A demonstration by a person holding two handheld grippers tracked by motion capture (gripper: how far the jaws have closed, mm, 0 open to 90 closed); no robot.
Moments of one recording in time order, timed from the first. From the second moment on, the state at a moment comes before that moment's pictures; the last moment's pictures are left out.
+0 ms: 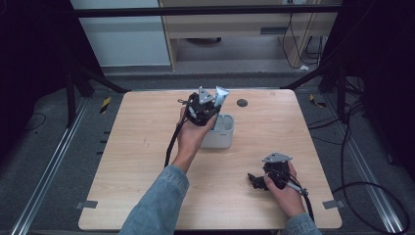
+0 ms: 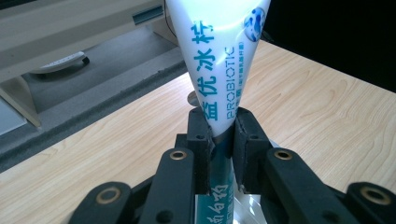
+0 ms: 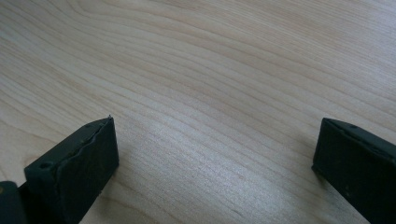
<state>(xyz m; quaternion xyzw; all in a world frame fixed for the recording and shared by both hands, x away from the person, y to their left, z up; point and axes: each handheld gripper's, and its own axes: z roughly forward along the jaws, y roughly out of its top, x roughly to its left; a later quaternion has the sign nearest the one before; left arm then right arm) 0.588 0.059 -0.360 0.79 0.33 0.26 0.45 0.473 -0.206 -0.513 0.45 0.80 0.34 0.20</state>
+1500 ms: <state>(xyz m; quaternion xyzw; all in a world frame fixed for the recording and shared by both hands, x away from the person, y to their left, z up) 0.587 0.063 -0.377 0.80 0.33 0.25 0.44 0.473 -0.206 -0.513 0.45 0.80 0.34 0.20</state>
